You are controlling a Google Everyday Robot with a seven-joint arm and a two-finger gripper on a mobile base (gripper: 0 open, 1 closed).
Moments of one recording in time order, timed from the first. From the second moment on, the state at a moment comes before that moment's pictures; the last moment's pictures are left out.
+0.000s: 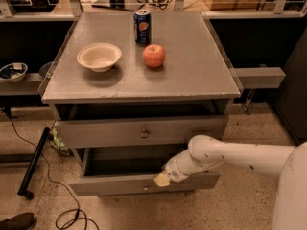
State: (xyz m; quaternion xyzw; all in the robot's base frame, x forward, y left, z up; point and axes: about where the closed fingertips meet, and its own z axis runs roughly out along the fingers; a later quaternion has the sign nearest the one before) arm 0.509 -0.024 0.450 -0.44 0.83 0.29 0.16
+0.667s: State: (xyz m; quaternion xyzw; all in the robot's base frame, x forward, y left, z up) arm 0.509 -0.023 0.449 -0.44 0.83 0.30 0.16
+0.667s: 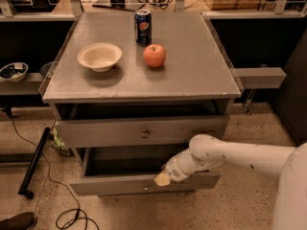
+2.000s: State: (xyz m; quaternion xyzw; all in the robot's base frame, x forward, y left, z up) arm 0.511 -0.023 0.452 -0.43 0.82 0.34 0.15
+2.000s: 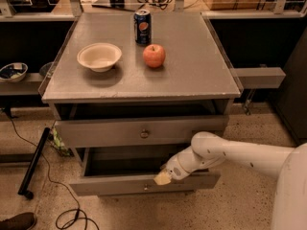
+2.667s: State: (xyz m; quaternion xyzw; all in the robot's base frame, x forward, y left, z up) arm 0.511 -0.023 0.452 -0.43 0.82 0.34 0.15
